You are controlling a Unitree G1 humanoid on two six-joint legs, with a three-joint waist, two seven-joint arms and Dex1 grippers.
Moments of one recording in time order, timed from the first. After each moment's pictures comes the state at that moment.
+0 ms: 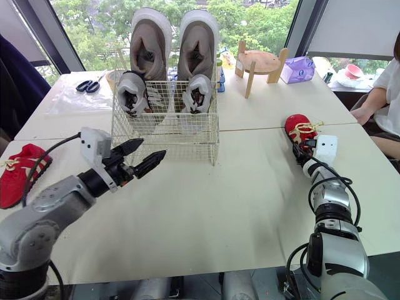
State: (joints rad) left arm -0.20 0.58 0.28 -0.65 -1.01 0.86 -0.26; right arm -0.65 -0.53 -0.33 0.94 0.24 -0.03 0.33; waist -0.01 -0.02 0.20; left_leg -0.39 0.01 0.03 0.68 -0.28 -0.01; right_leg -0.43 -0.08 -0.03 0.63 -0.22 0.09
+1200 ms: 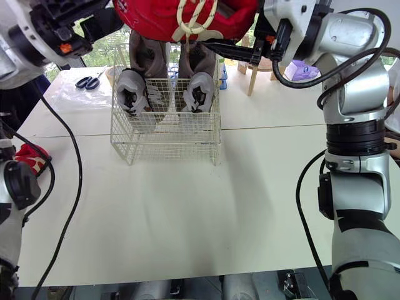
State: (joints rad) left arm -1.29 0.76 0.22 0.42 -1.35 1.20 -0.59; right arm -1.19 -0.69 0.02 0.15 0.35 0.12 1.11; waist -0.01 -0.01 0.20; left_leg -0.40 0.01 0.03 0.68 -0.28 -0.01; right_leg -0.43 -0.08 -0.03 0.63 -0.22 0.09
